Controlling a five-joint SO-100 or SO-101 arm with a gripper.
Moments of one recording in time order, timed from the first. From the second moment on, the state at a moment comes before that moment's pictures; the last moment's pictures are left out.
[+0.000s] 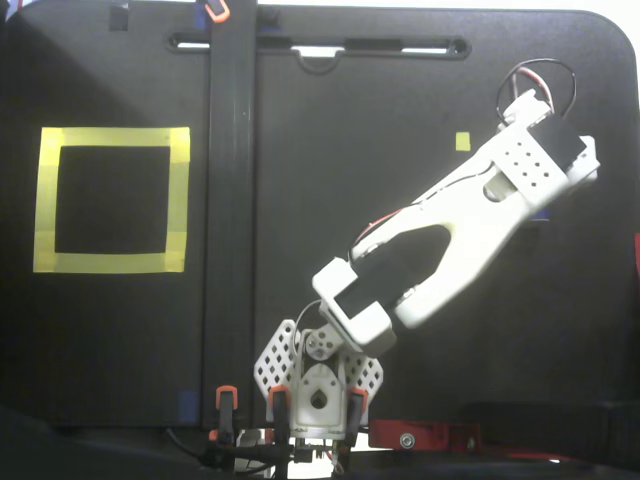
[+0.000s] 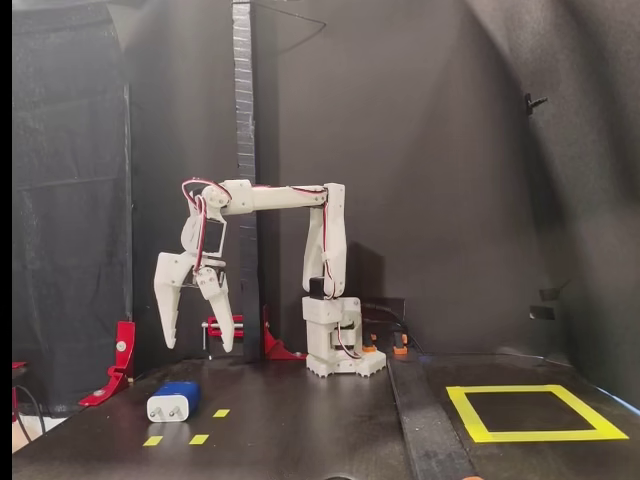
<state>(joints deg) 50.4 96.1 98.2 71.8 -145.7</state>
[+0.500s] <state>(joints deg) 52.6 92.4 98.2 69.3 -145.7</state>
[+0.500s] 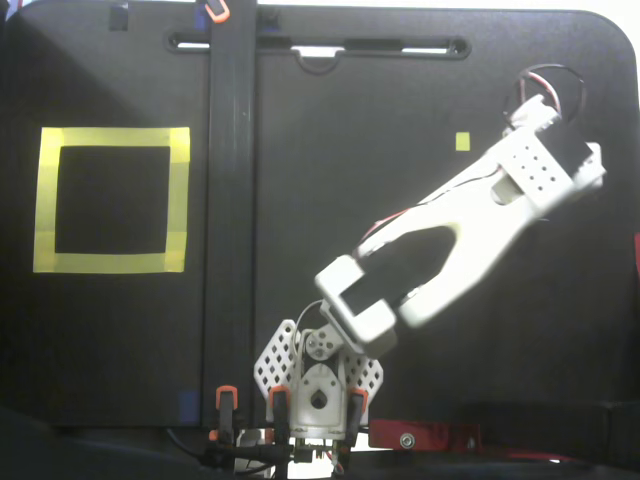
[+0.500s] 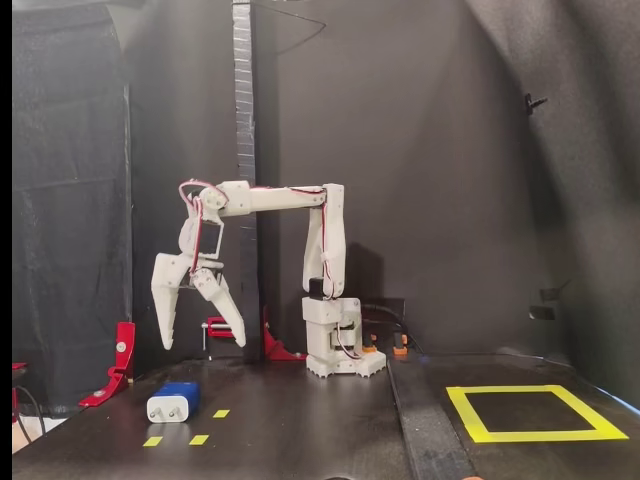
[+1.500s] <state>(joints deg) 54.7 75.1 98.2 55.2 -147.3</state>
